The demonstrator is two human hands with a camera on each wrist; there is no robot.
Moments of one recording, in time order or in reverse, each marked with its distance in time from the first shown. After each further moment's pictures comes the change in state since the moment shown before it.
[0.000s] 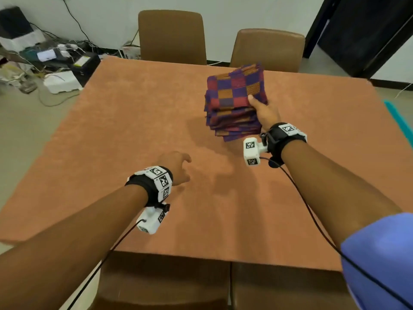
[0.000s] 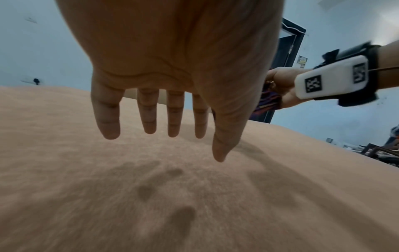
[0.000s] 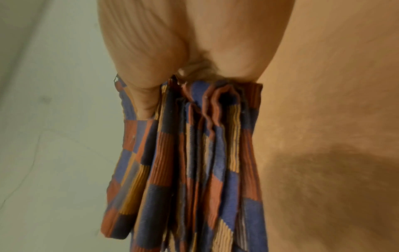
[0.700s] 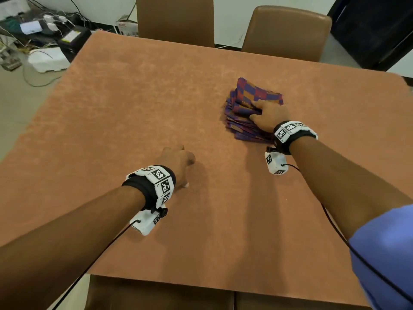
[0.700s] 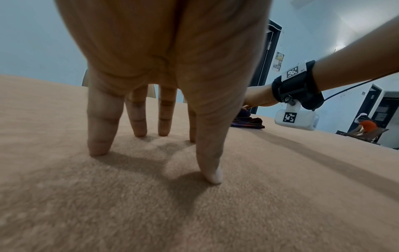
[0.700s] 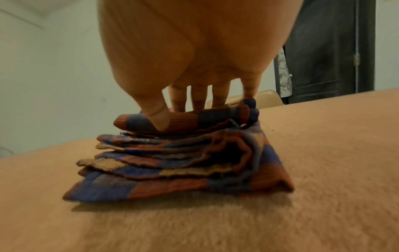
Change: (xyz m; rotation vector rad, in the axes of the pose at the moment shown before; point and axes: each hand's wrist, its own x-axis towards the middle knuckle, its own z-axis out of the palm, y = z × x) left_hand 0.054 -0.026 0.014 0.025 -0.038 0.012; right_hand 0.073 0.046 0.021 -1.399 -0.203 -0.314
